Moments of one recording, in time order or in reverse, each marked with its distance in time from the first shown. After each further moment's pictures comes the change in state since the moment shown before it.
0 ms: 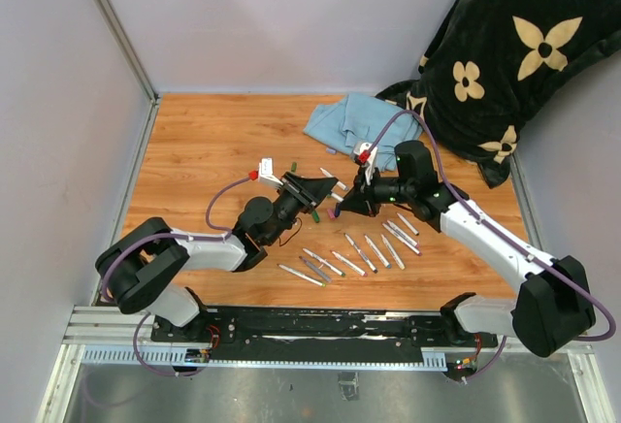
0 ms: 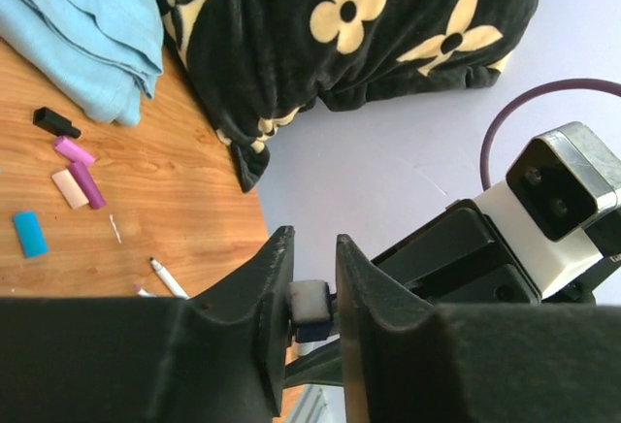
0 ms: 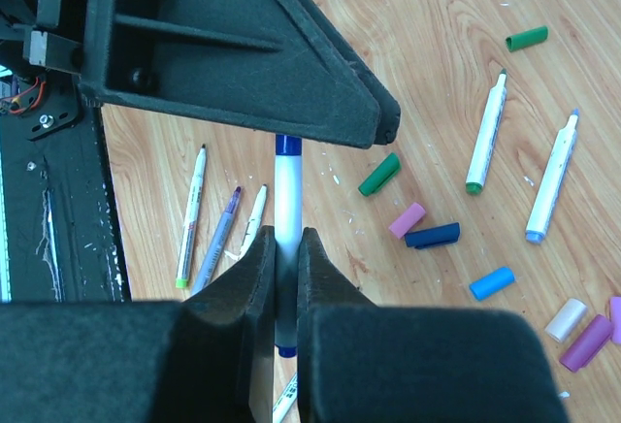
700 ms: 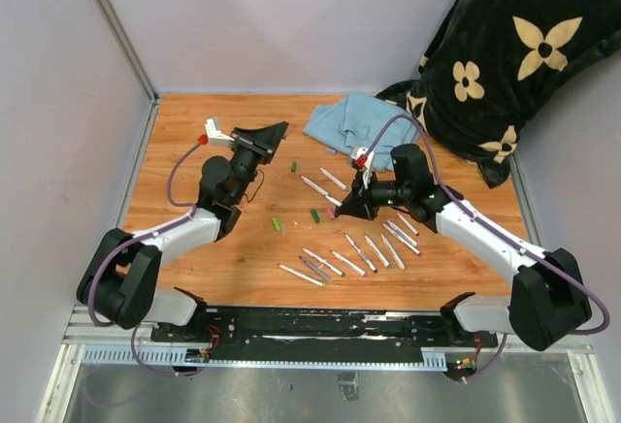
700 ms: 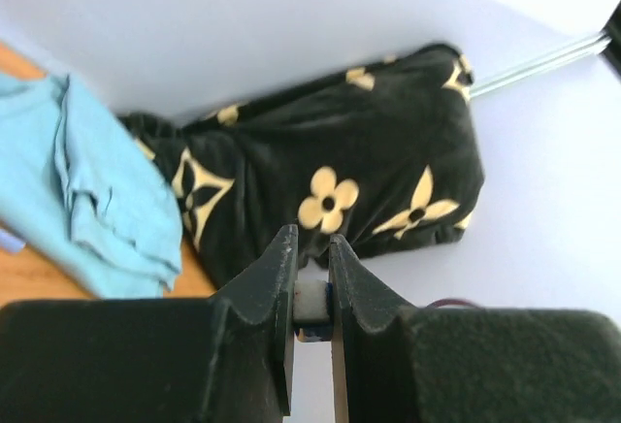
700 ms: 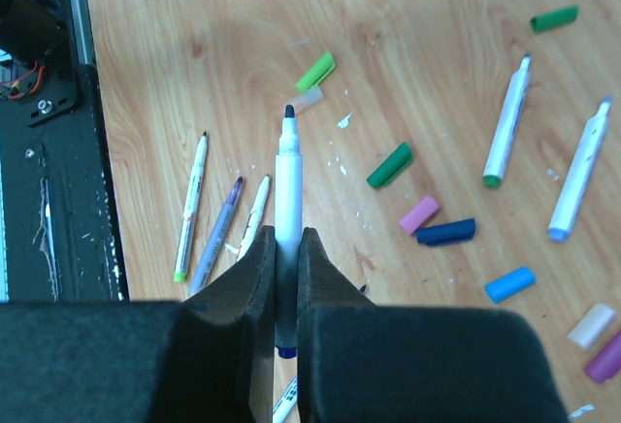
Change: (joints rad) left arm 0.364 -0.098 0.139 -0.157 0.157 -0.002; right arm 0.002 0.027 -0.027 0.057 -0.022 -0.009
